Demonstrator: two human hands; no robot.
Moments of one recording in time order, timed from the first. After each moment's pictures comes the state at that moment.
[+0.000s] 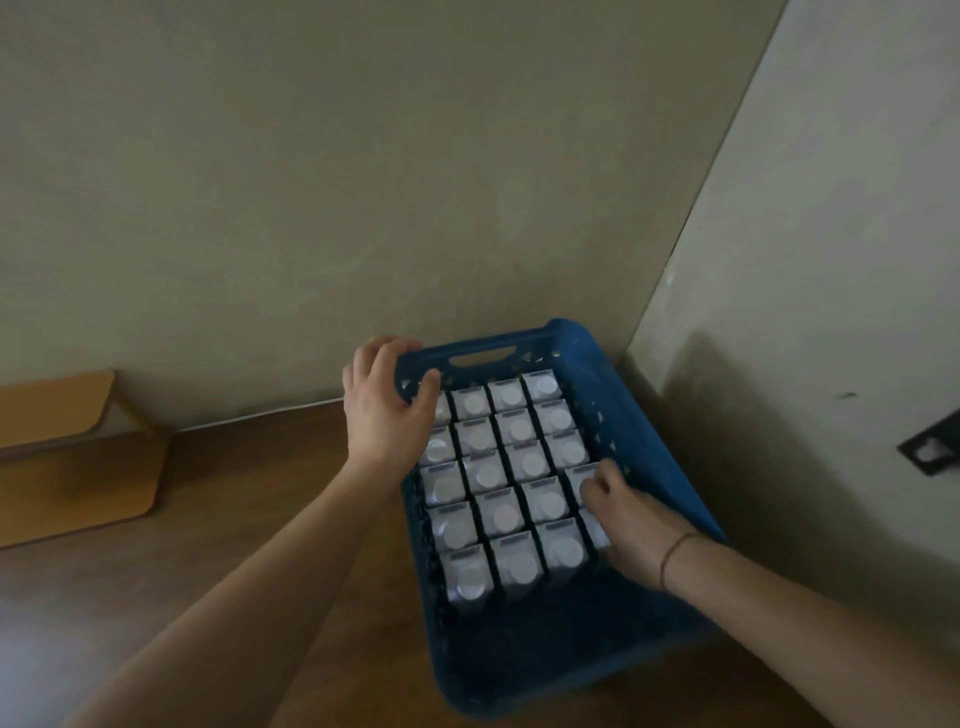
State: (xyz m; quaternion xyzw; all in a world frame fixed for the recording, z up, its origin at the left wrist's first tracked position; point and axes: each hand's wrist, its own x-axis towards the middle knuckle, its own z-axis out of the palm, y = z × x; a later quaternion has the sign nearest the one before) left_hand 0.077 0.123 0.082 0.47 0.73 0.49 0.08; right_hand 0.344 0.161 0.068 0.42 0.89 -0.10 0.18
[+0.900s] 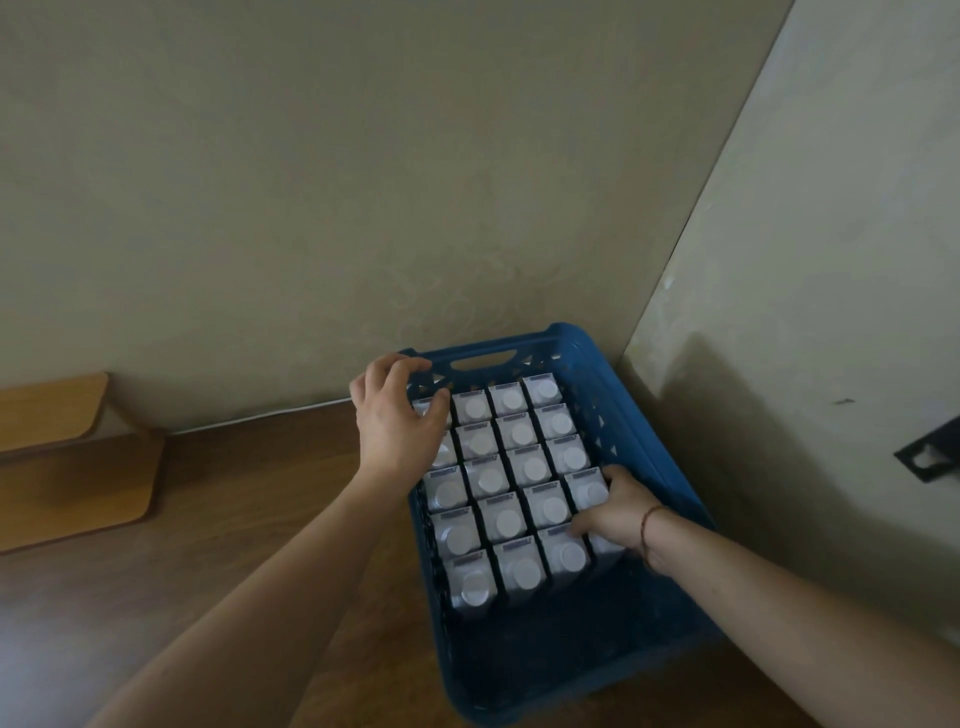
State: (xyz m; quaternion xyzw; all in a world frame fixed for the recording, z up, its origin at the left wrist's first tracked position) left_hand 0.079 0.129 0.073 0.45 0.76 0.45 0.11; right_hand 0.324 0.181 0.046 0.65 0.58 -0.50 -0.02
